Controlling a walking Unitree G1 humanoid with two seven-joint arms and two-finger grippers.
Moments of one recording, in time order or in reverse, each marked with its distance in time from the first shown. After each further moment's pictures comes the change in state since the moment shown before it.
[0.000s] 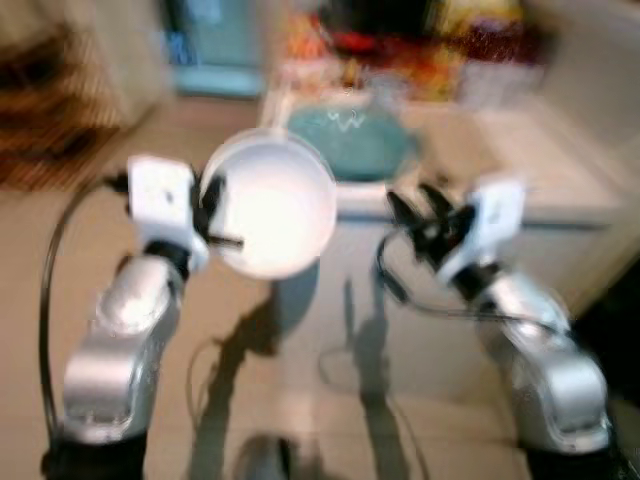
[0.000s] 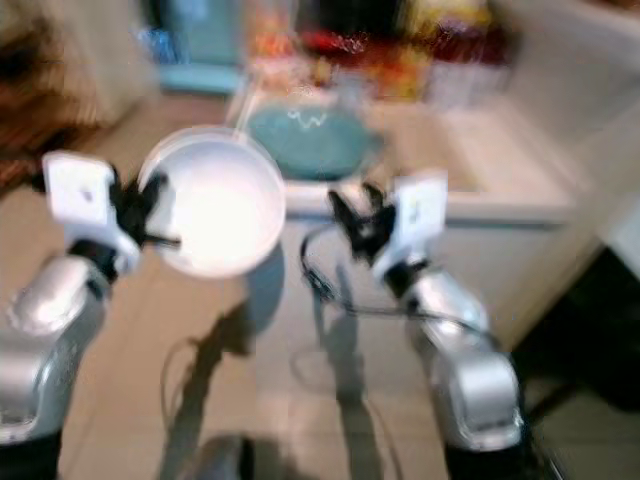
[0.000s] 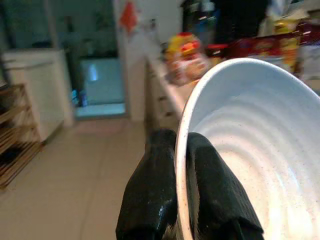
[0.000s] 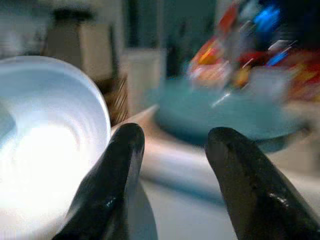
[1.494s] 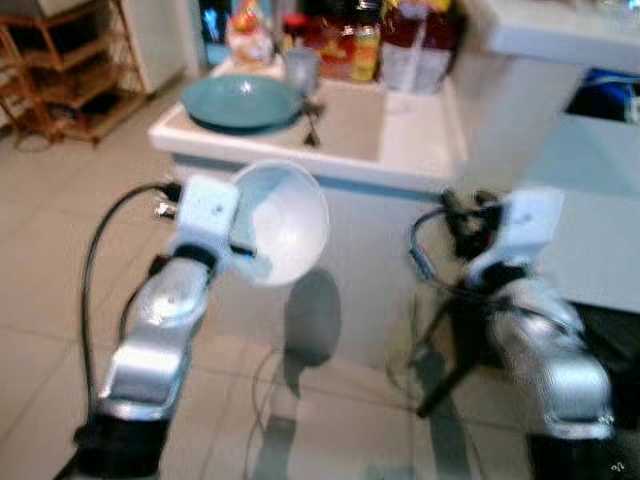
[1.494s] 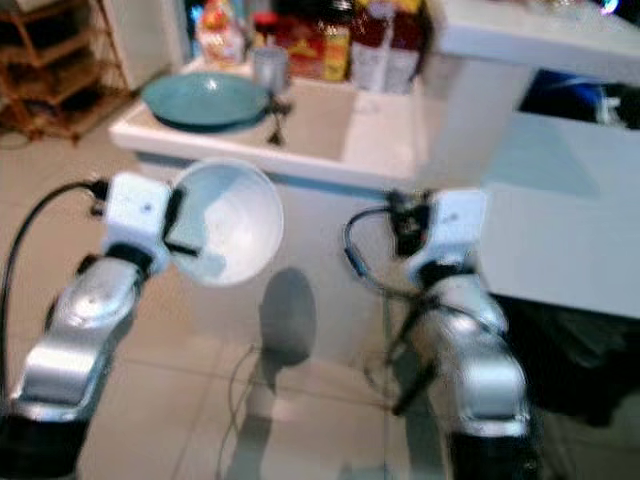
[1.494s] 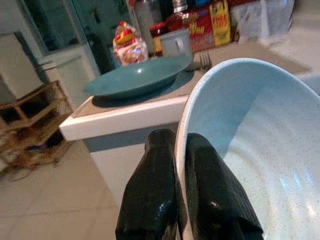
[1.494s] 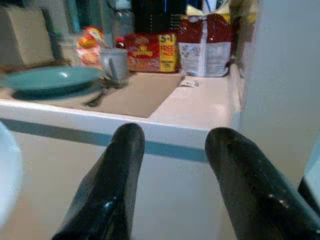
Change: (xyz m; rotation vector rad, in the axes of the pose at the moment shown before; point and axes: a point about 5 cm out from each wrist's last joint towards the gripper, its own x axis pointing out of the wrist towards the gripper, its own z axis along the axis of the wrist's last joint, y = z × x) left arm 0.017 -0.004 -0.034 0.227 0.109 0.072; right arm -0.002 -0.035 -0.015 -0.011 0.033 -0.278
